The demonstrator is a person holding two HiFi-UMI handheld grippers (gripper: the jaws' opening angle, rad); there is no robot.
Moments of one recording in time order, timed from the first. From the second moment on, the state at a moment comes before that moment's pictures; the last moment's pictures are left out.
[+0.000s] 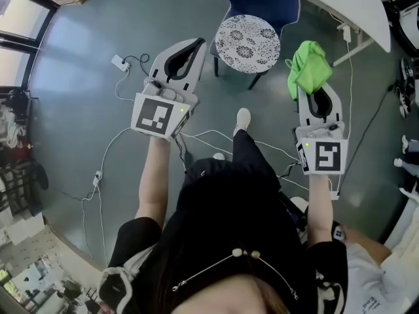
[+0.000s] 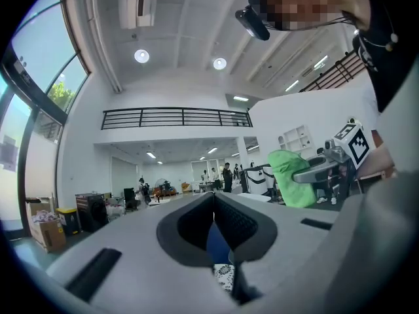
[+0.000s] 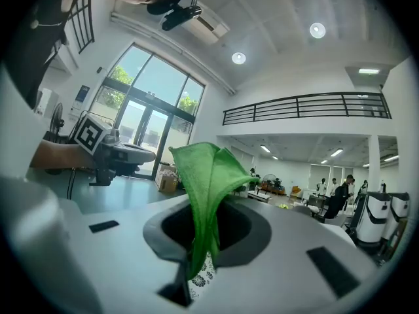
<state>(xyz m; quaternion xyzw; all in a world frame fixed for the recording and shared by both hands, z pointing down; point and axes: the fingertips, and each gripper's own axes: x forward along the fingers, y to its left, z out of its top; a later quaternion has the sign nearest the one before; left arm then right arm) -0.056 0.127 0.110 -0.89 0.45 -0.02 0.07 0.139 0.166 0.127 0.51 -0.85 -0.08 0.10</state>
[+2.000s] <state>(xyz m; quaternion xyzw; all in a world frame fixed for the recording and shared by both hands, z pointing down) -0.070 -0.231 0.401 -0.88 0.46 -0.03 -0.11 0.031 -0.321 0.695 0.25 -0.81 -0.11 0.52</state>
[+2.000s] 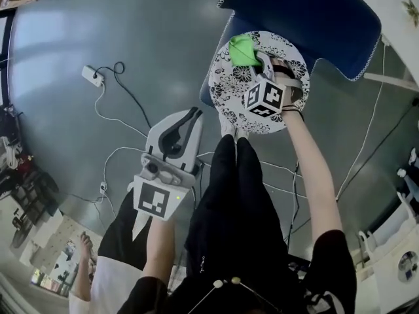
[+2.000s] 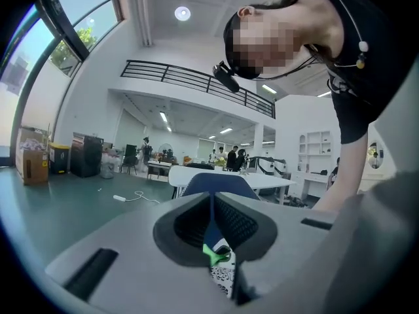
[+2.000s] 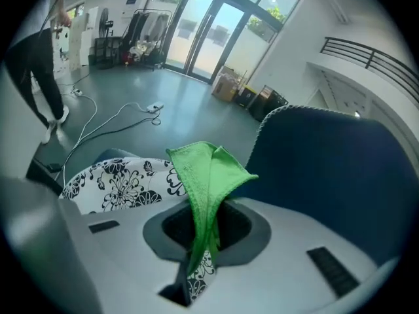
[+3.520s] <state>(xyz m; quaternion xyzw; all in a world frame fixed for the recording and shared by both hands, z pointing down) -0.062 -0.227 0.442 -0.87 0.47 -0.02 -0.15 0.077 -0.171 0.738 0.10 -0.79 -0.15 0.59</state>
